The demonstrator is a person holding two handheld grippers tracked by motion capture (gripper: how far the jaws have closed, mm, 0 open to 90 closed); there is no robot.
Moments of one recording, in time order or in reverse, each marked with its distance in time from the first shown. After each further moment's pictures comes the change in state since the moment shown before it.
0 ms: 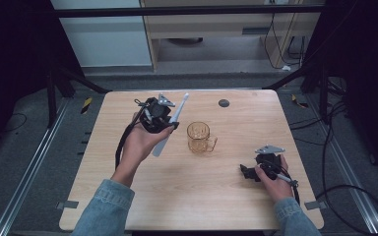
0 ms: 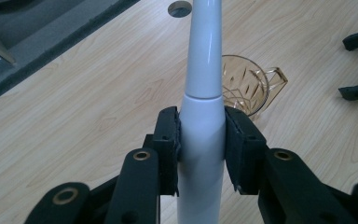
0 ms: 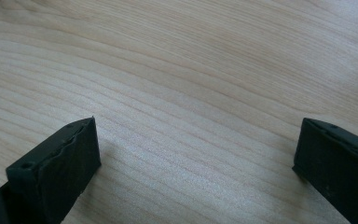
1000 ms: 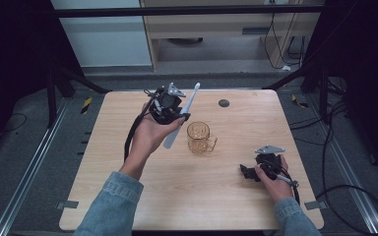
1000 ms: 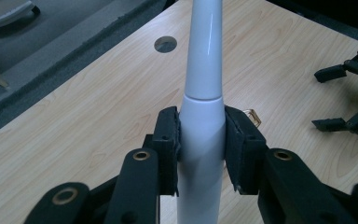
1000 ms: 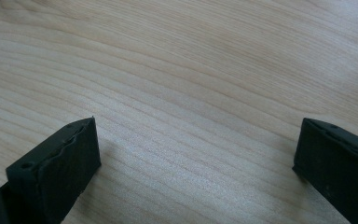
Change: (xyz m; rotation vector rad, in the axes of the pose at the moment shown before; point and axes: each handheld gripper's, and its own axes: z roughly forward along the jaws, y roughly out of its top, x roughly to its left) left arm -0.013 0.038 -0.005 -0.060 -0.030 0.026; right arm 0.000 0.000 0.000 0.000 0.000 0.000
